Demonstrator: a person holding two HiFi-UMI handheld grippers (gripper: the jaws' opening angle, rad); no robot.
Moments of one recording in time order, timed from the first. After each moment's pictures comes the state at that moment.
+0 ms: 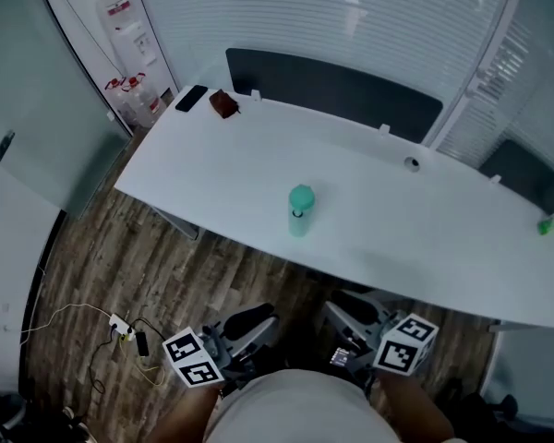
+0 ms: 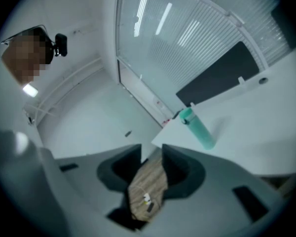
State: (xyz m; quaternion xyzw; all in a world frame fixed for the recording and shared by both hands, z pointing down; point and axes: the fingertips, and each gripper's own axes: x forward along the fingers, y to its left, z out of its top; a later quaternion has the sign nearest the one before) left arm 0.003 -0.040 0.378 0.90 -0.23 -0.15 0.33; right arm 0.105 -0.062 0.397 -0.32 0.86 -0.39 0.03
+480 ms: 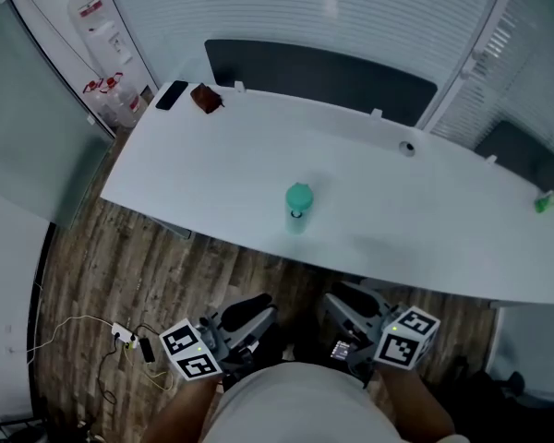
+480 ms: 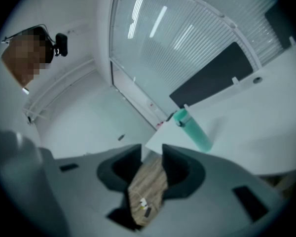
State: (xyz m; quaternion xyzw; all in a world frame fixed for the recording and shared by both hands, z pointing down) left arm -0.011 -0.080 0.386 0.91 -0.20 -0.13 0.35; right arm 0.095 -0.089 0.405 -0.35 0.84 -0.40 0.04
